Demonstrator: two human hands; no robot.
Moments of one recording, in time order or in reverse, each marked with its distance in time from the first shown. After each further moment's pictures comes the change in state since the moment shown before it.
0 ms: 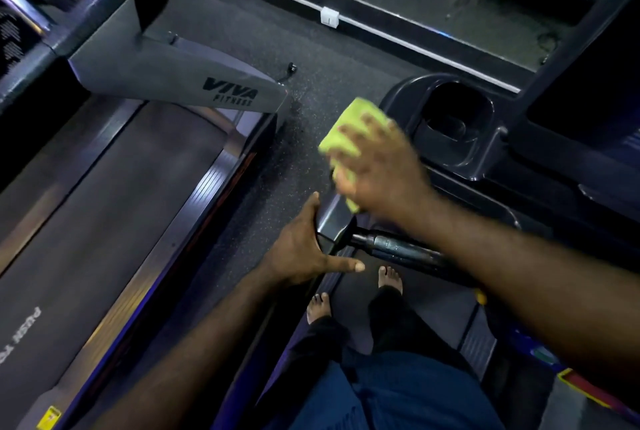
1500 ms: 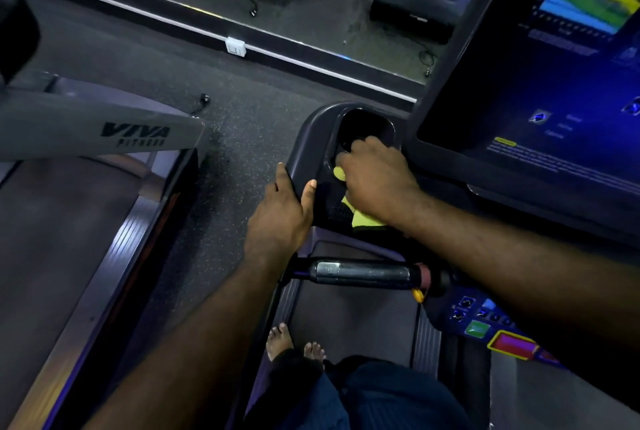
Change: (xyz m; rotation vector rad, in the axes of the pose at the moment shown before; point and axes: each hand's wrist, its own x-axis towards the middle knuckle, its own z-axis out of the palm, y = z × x) left_hand 0.094 0.075 0.023 0.319 0.312 0.169; right_hand -0.014 0.058 -0.070 -0.108 -0.339 0.403
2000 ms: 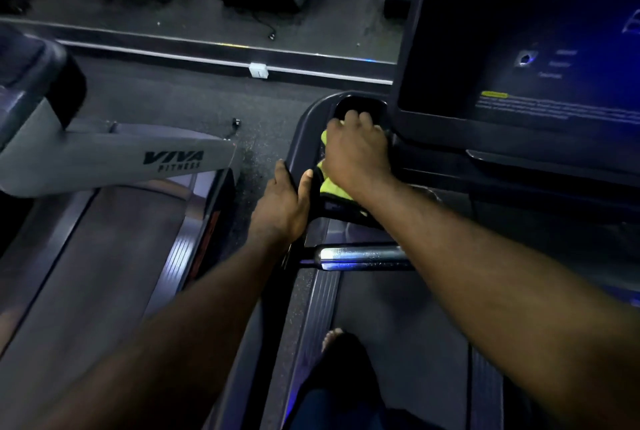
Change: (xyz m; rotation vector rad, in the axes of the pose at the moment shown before) left_hand -0.001 0.001 0.002 0.041 0.028 -0.006; right_hand 0.011 -0.018 0.027 0.207 0.210 0.267
